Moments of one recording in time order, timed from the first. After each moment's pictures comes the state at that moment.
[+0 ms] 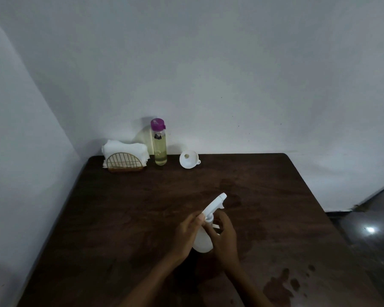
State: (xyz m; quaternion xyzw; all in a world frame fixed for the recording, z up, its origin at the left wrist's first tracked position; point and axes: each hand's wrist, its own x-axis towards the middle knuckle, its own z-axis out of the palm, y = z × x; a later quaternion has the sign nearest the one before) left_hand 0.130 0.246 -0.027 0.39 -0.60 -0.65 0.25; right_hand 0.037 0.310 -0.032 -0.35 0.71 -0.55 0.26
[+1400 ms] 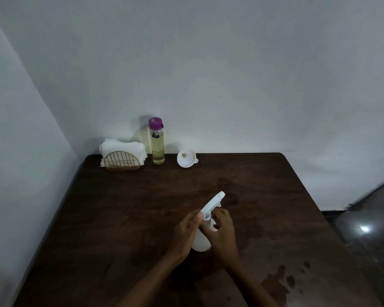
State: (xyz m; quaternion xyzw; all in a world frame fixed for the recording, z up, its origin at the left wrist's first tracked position) left_hand 0.129 0.256 -0.014 0.42 -0.60 -0.63 0.25; right_hand 0.036 0.309 -0.026 -0.37 0.73 -0.52 0.23
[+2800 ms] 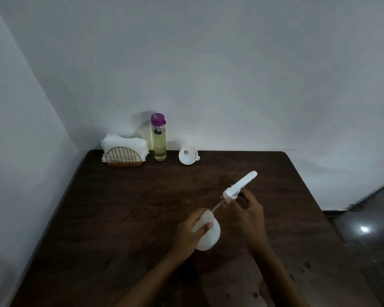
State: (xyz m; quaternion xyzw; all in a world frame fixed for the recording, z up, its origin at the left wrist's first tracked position) left_hand 0.127 0.254 -0.029 0.41 -0.70 -0.55 0.20; right_hand 0.001 0.321 0.050 -0.30 0.65 -0.63 0.30
